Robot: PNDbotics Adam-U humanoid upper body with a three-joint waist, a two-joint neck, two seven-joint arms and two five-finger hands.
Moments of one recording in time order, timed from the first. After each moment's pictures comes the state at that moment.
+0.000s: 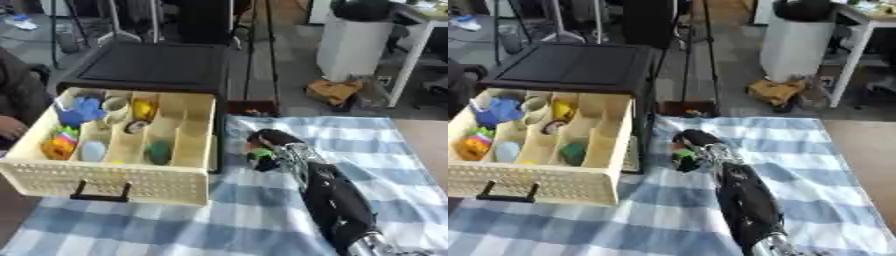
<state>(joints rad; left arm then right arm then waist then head) -0.33 0.39 -0.05 -1.98 -0.32 -0.07 -0.21 -0.98 -0.27 -0.35 -0.58 1.44 -0.23 0.23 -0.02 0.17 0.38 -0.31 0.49</state>
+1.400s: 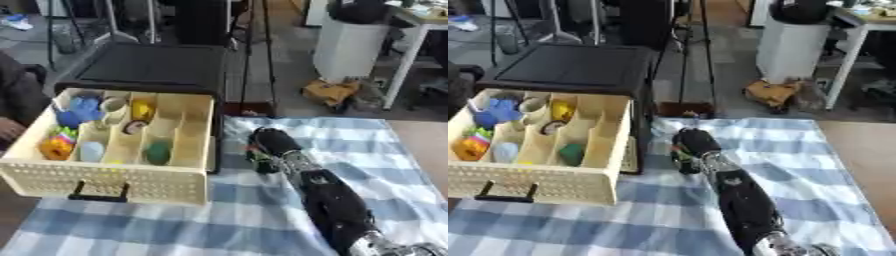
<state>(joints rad) -0.32 0.39 -0.05 -1.98 -0.33 -0.07 -0.21 -1.00 -0.29 -0.26 -0.42 1.63 -0.28 -0.30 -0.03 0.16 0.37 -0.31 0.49</state>
